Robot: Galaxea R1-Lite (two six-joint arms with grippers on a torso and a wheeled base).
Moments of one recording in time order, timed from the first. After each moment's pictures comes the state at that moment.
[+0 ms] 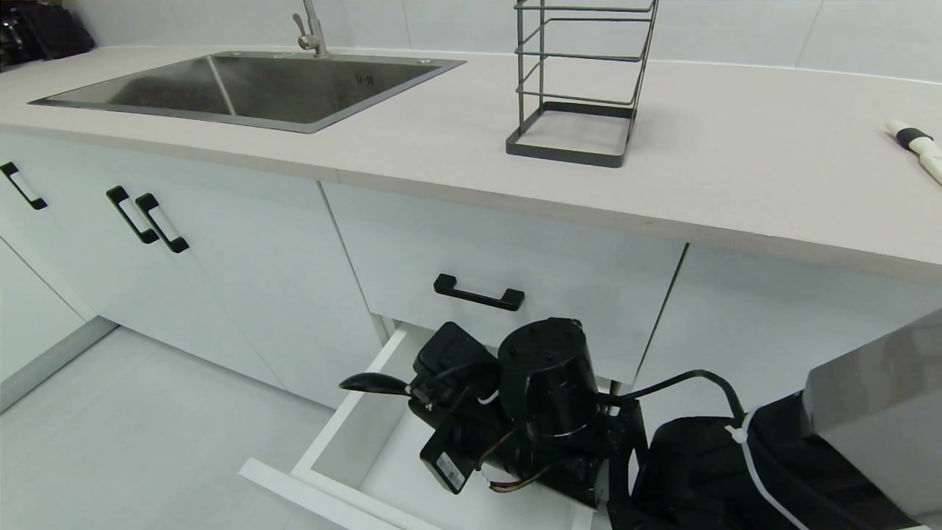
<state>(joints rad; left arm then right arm) 0.00 0.00 0.00 0.00 0.00 -0.03 1.01 2.08 -1.07 -0.74 -0.04 -0.17</state>
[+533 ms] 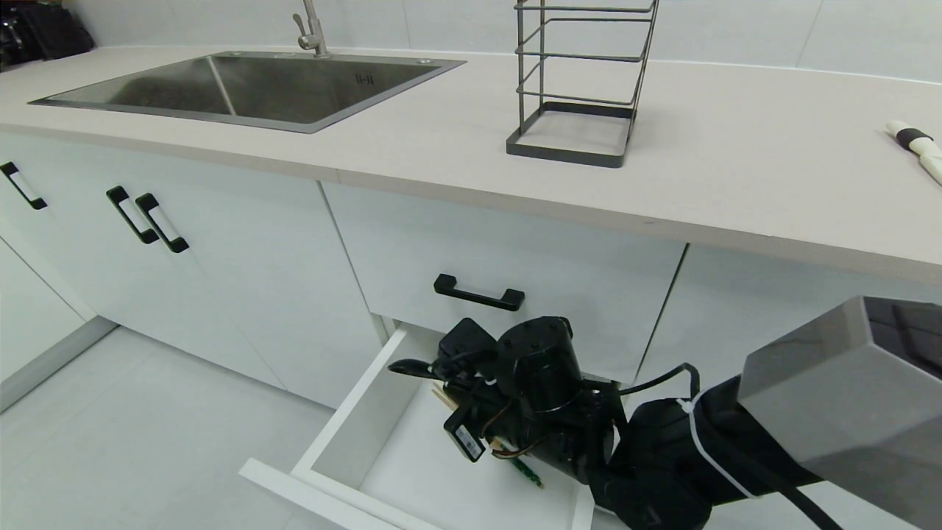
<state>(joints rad) 0.00 0.00 0.00 0.00 0.00 -0.03 0.94 2.17 -1.14 -0.69 -0.14 -0.18</state>
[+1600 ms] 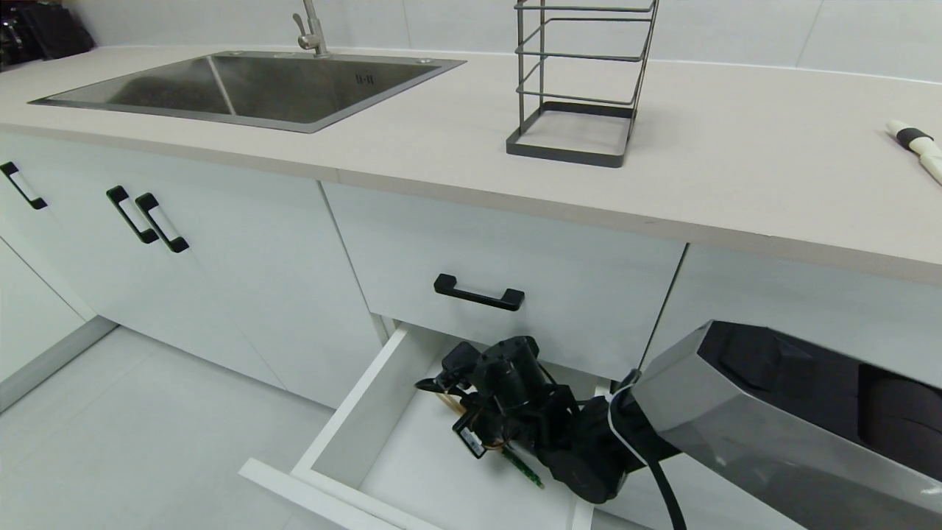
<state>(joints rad) 0.00 0.00 0.00 0.00 0.00 -0.03 0.87 2.41 -1.35 -0.55 -0.17 -0.18</state>
